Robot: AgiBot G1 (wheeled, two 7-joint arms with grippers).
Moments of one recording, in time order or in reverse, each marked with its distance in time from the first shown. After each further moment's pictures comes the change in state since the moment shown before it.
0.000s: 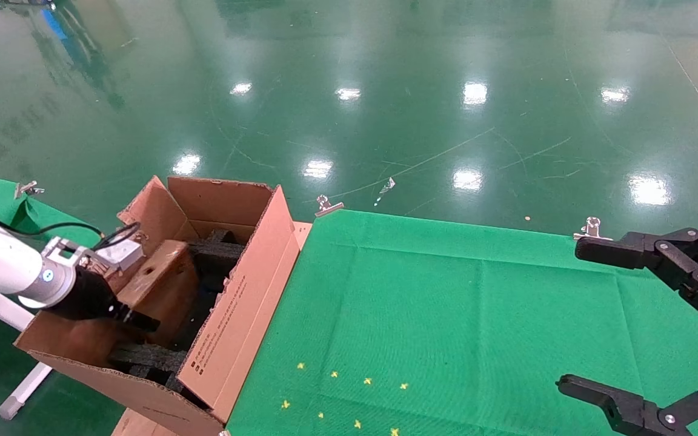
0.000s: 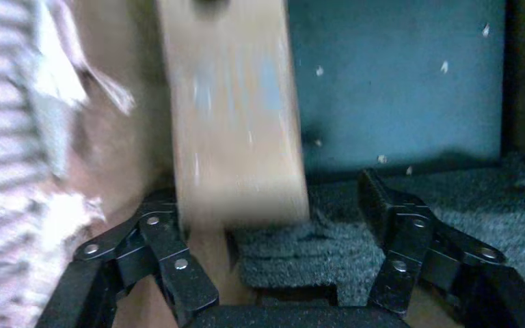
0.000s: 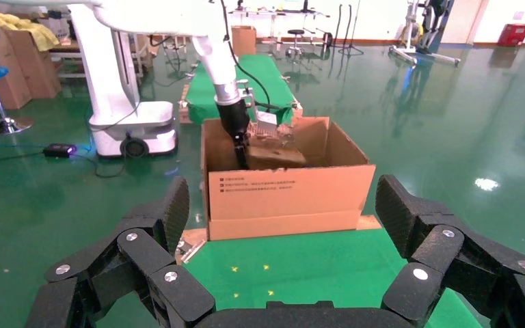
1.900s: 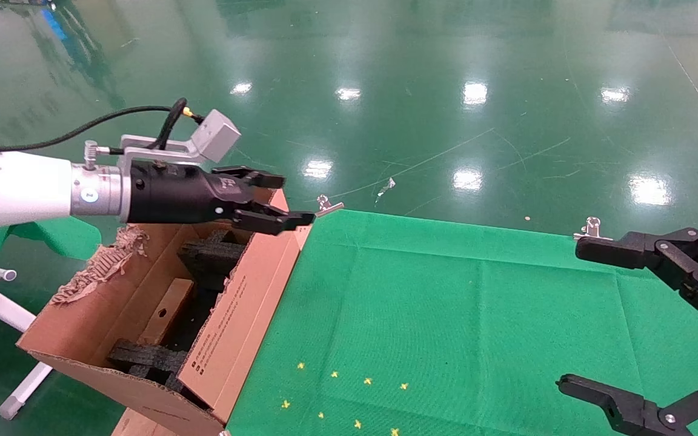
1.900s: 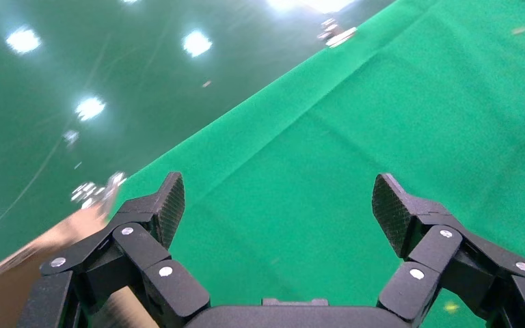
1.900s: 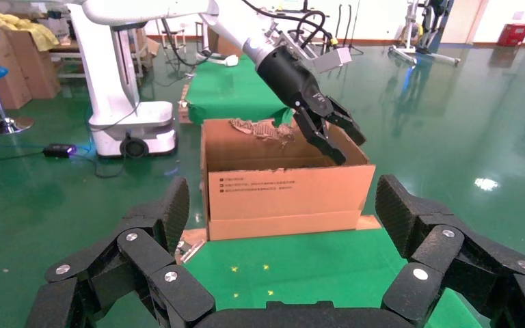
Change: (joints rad) left arm 0.061 -0.150 -0.565 -0.593 -0.314 0.219 0.331; right arm 0.001 0.001 -0.003 -0.001 0.002 0.001 -0.002
